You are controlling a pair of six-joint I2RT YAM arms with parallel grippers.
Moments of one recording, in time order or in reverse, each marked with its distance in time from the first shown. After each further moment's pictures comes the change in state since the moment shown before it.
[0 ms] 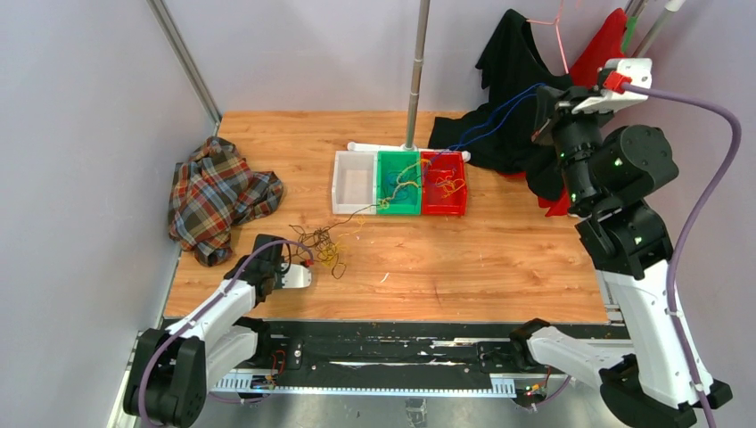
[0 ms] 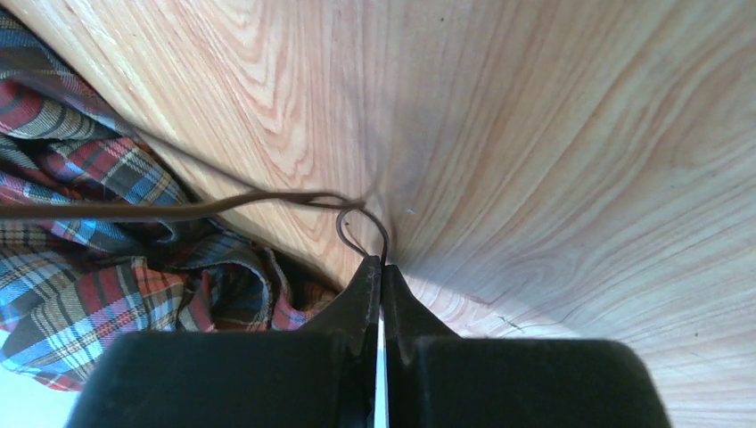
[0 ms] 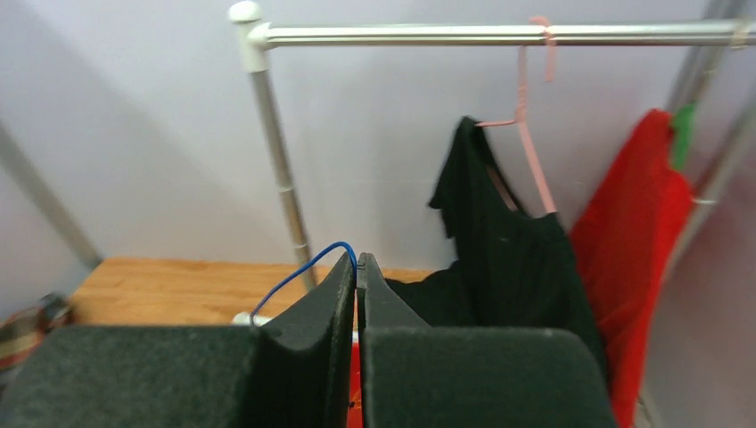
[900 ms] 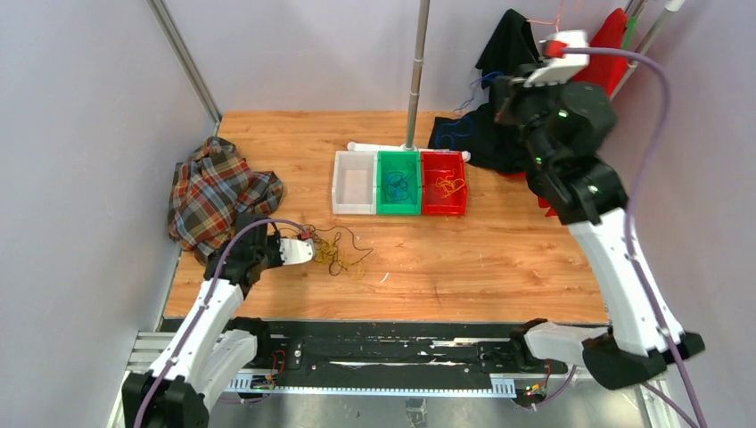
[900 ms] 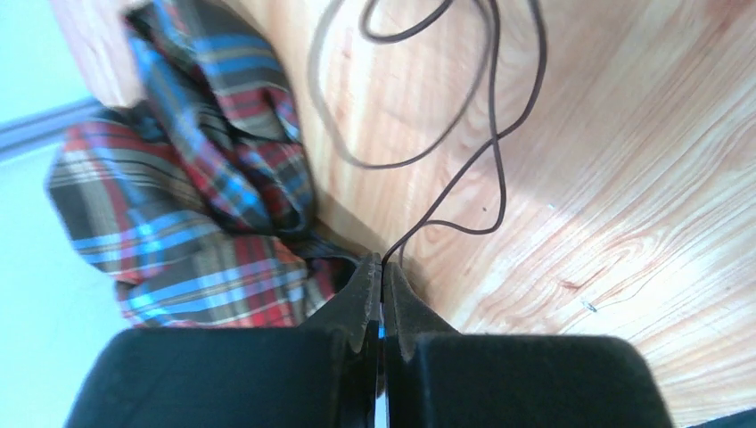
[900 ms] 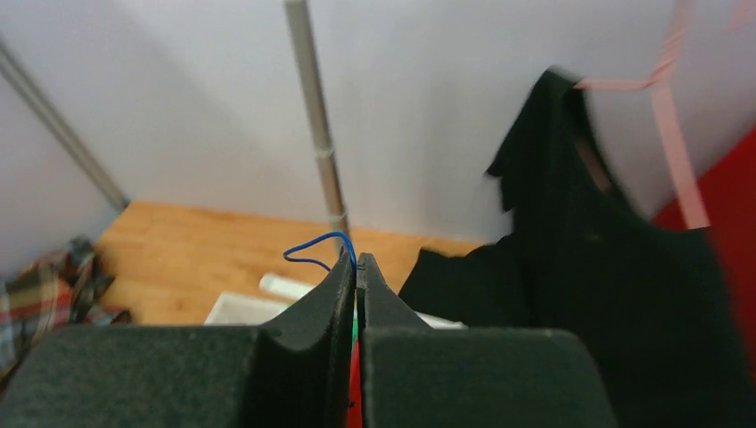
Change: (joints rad) left arm 0.053 -0.147 0.201 -0.174 0.217 -0.078; right arm -0.042 0.200 0.118 -0.012 -0.061 0.024
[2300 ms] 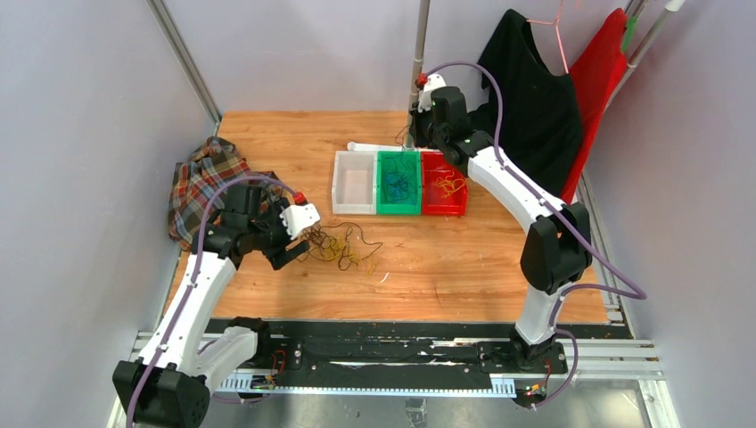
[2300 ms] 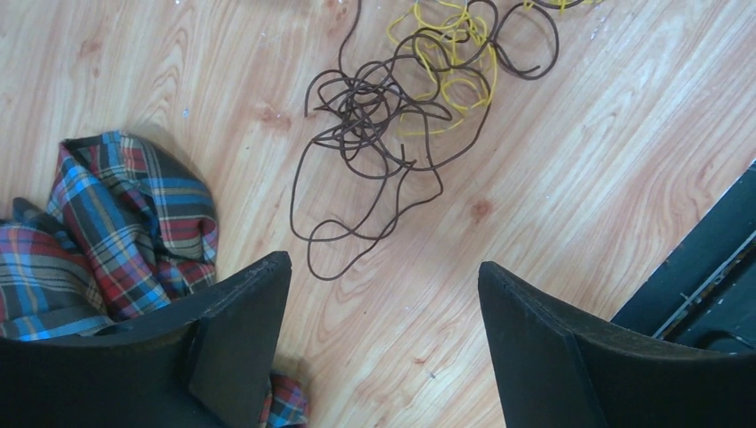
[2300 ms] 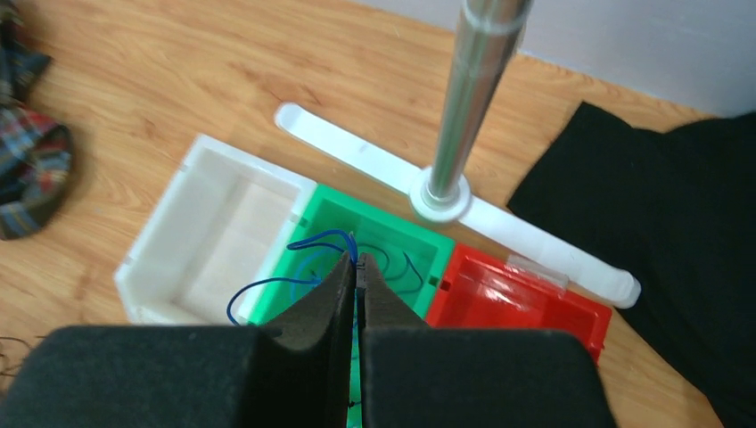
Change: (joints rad) left arm 0.000 0.113 0.391 -0.317 0.483 -0.385; right arm 0.048 0.629 -0.047 0.145 -0.265 0.071
